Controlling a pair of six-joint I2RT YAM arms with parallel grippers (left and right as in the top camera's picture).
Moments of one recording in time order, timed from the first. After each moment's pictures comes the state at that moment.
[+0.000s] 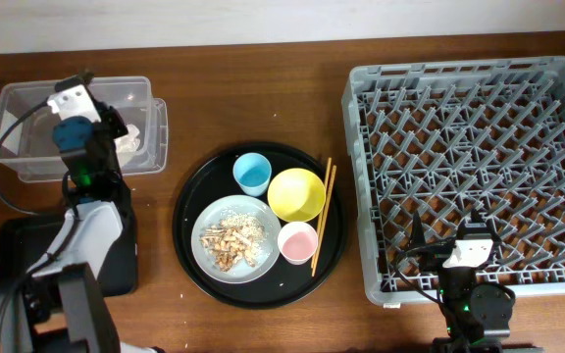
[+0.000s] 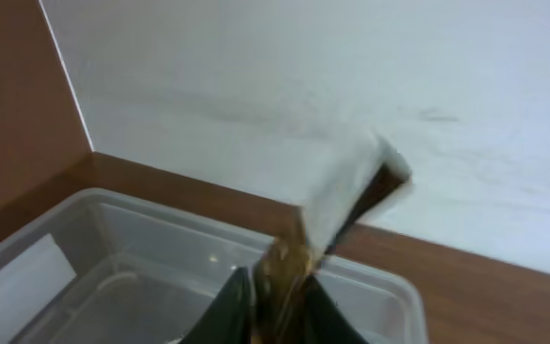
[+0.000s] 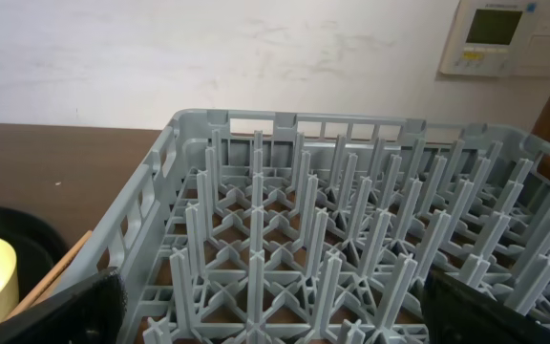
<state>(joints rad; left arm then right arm) 0.17 1.64 0.88 0.62 -0.17 -0.06 -0.03 0.01 0.01 -0.08 0.00 -0.05</state>
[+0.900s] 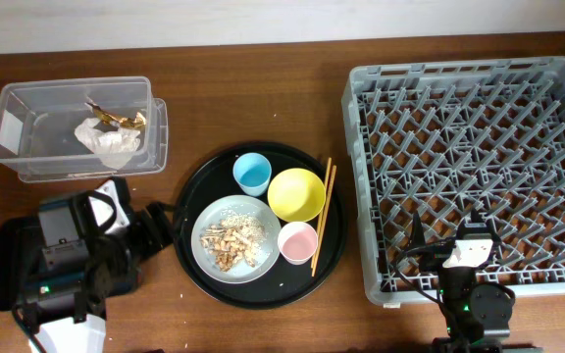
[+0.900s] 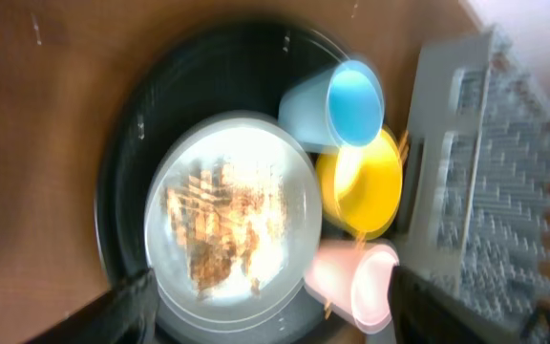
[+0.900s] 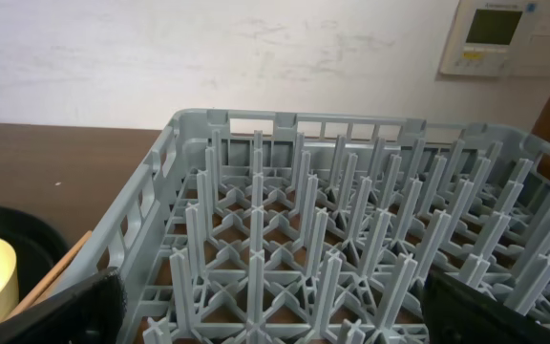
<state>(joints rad) 0.20 0.94 0.88 -0.95 0.51 -0.41 -0.03 0.01 0.01 -0.08 0.00 -0.05</state>
